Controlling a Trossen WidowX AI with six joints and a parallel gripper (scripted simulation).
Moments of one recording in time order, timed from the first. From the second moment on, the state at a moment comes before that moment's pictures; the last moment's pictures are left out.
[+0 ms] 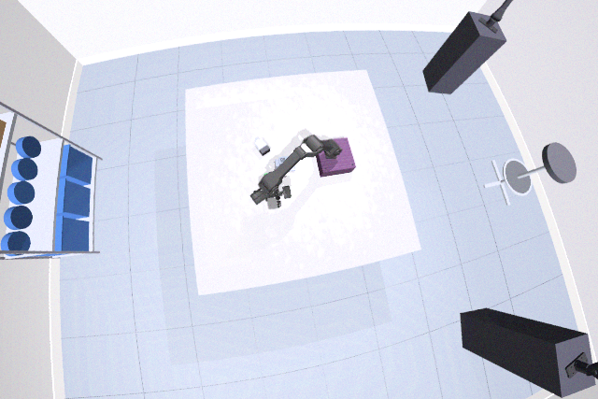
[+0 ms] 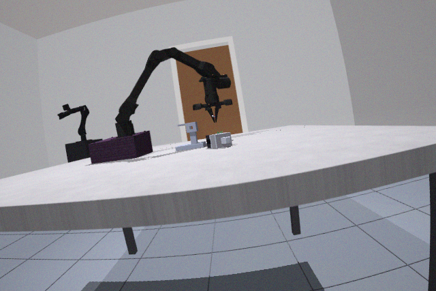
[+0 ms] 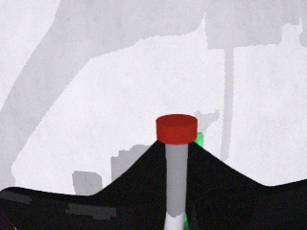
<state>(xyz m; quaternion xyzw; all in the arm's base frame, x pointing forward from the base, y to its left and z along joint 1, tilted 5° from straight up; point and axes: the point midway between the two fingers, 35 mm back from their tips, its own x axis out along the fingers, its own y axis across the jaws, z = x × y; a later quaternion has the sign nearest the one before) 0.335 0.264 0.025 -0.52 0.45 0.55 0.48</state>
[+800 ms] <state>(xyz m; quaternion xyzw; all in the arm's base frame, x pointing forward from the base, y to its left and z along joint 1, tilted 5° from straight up) 0.351 0.271 0.005 -0.52 0.45 0.55 0.47</state>
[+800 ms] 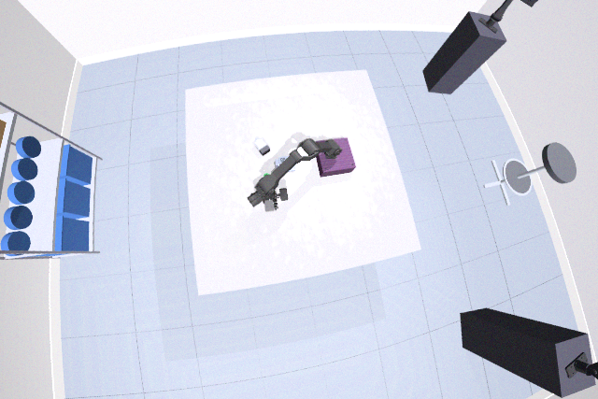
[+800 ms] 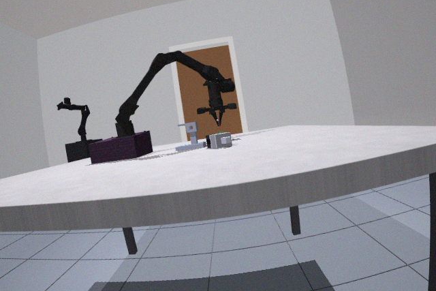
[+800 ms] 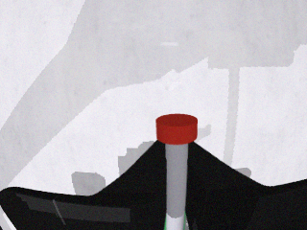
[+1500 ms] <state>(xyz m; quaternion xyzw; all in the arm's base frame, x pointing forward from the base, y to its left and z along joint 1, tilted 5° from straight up) 0.352 0.269 -0.026 -0.52 0.45 0.55 0.47</state>
